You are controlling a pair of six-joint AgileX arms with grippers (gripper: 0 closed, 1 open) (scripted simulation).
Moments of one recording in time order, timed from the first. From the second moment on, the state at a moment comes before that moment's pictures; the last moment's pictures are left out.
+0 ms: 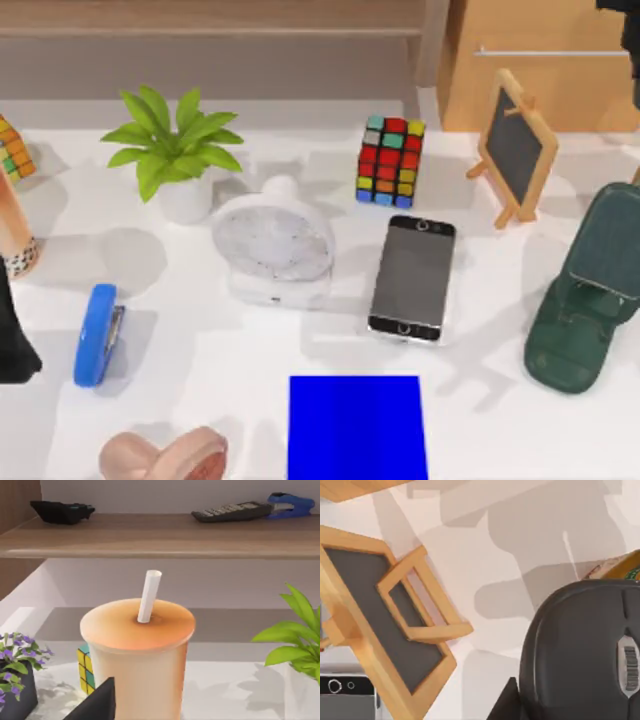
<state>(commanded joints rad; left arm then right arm) 0.00 0.00 0.00 0.00 0.00 0.00 0.09 1.94 1.89 -1.18 0.02 0.37</state>
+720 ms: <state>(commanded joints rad) 0.00 0.00 0.00 0.00 0.00 0.00 0.89 1.94 1.43 -0.97 0.00 0.89</state>
